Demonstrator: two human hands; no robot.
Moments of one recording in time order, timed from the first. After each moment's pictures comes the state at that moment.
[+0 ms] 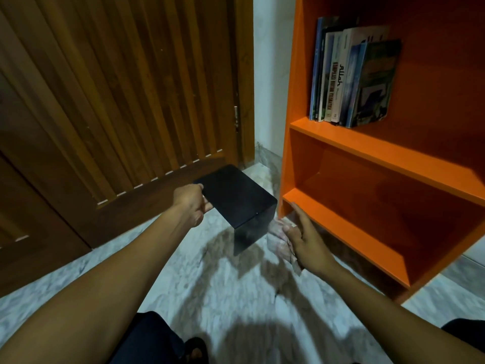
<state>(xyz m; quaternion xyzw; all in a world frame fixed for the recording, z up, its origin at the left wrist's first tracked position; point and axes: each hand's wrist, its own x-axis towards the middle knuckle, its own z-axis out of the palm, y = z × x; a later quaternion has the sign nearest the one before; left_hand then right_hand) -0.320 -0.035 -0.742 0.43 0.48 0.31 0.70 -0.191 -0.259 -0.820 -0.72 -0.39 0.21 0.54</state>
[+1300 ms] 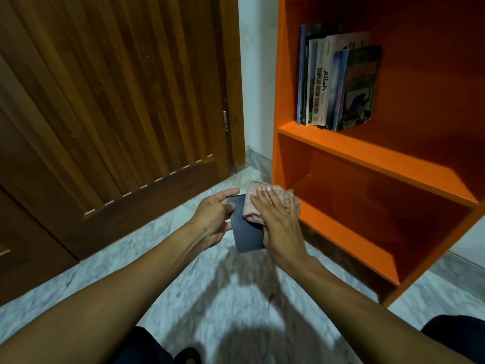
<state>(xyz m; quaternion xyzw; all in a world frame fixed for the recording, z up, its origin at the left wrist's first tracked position) -0.298 -0.090 -0.744 0.52 0.34 0.20 0.76 -0.189 -0.211 -0.817 -0.76 -0.52 -0.13 0.35</state>
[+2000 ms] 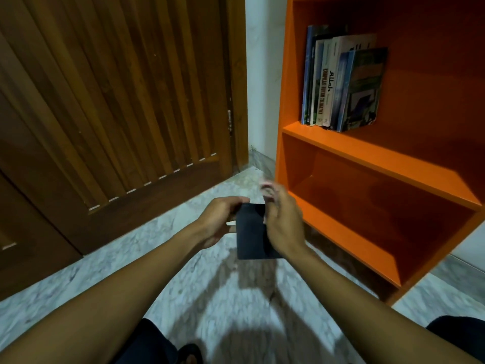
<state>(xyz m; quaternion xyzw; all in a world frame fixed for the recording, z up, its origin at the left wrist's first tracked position) -0.308 -0.092 -0.744 0.61 0.32 0.12 0.71 -0.207 -0.203 -0.784 -0.75 -0.38 -0.01 0.54</state>
